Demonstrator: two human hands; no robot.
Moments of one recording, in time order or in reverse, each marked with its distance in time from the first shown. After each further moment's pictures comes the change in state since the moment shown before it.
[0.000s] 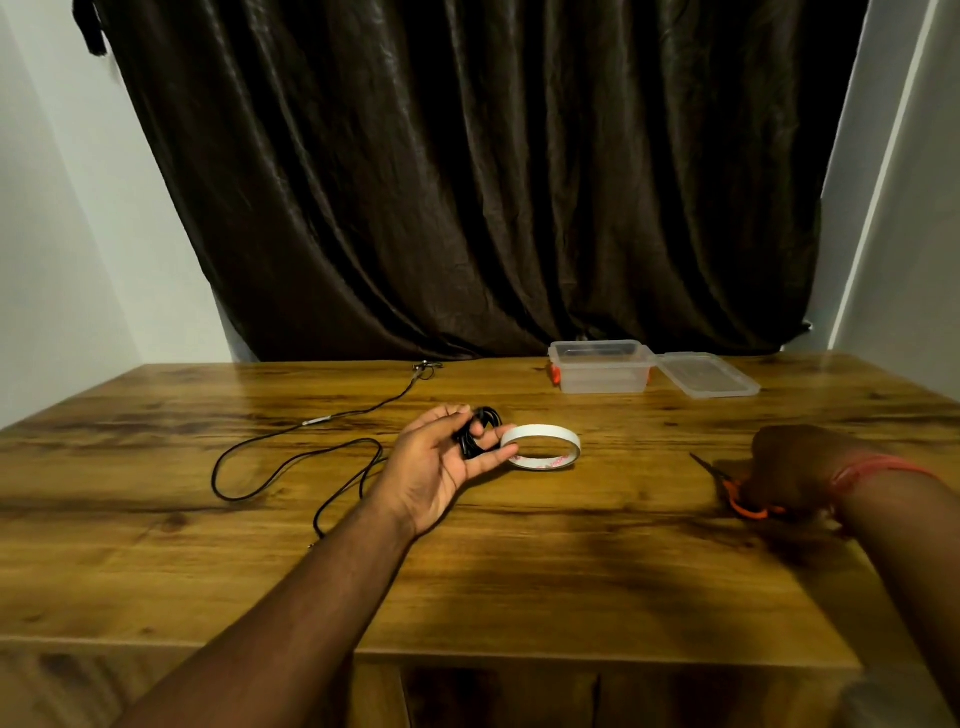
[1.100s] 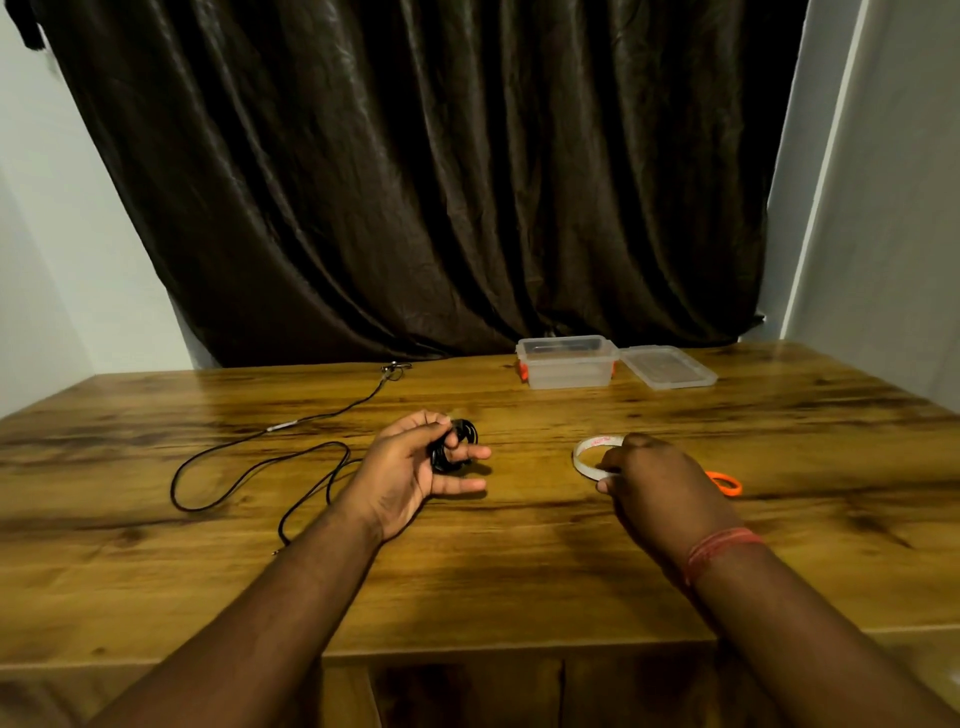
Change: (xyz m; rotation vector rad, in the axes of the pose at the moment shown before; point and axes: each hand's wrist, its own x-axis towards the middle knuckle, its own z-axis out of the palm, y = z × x) left_hand -0.007 -0.001 0.004 0.221 -0.080 -0.038; right_hand 0.007 -0.053 0.079 0.293 0.581 -0.366
